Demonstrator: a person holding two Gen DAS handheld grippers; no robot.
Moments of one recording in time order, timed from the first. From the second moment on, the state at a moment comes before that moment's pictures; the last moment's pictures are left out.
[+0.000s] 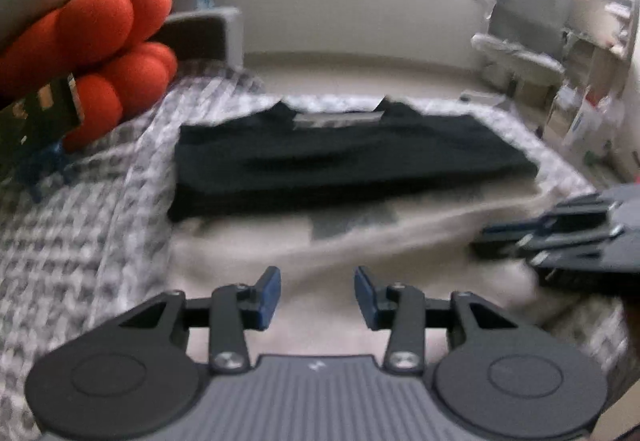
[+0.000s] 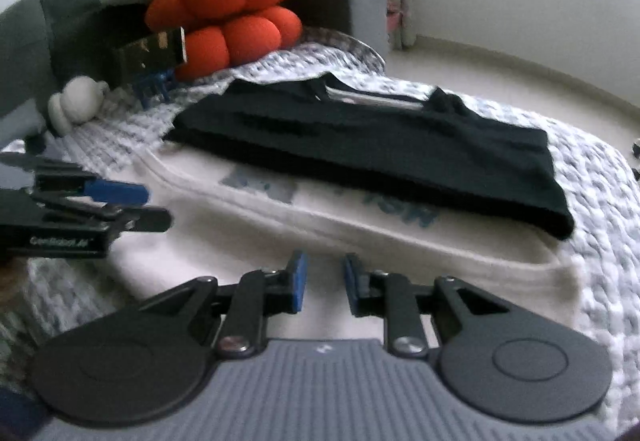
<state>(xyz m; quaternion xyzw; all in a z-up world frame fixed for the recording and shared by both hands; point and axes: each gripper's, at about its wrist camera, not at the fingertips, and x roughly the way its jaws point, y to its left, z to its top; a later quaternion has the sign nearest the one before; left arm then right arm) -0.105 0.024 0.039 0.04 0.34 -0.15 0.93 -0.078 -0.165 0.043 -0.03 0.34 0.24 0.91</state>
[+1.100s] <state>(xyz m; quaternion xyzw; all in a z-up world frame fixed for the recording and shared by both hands) -0.107 0.025 0.030 0.06 0.36 -0.22 0.91 -0.102 -0.174 0.053 -0.16 0.33 0.38 0.85</state>
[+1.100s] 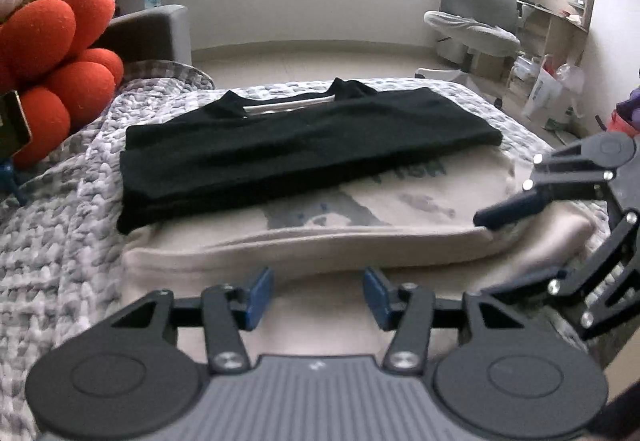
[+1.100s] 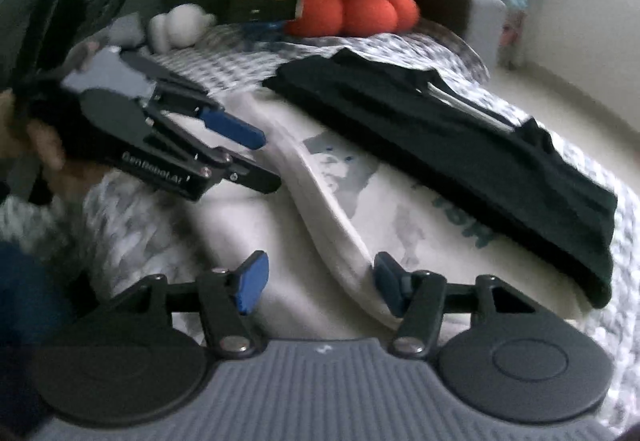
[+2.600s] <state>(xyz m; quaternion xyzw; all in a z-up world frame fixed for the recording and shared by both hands) -0.091 0.107 0.025 -0.04 0.37 -0.05 0.93 -0.087 -0.321 0.041 0.15 0.33 0.13 0.92</state>
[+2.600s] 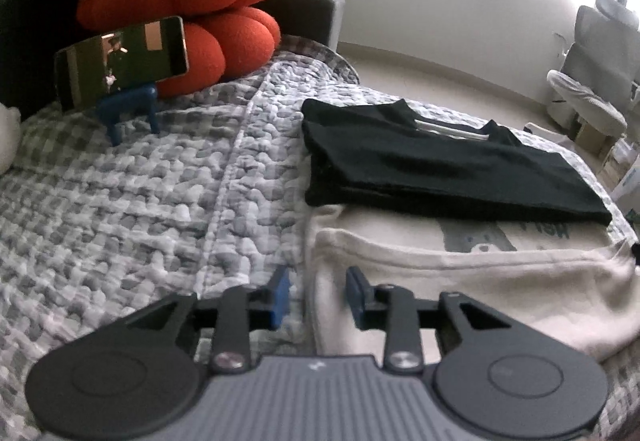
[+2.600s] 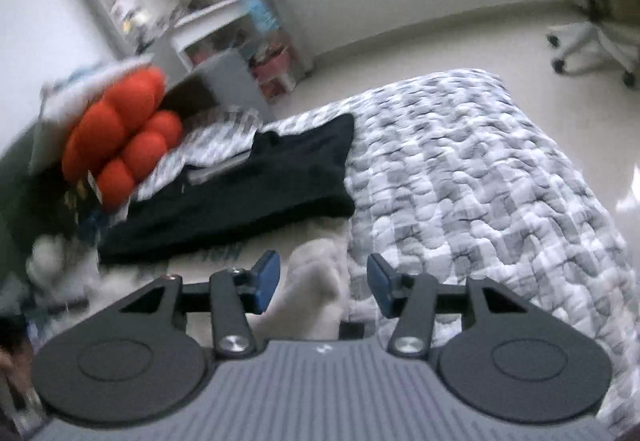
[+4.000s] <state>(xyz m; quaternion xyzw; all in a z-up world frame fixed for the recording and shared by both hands) -0.092 0.123 0.022 -0.09 0.36 -0.03 0.93 -0.106 -0.320 0.037 0.09 0.32 0.17 0.93</state>
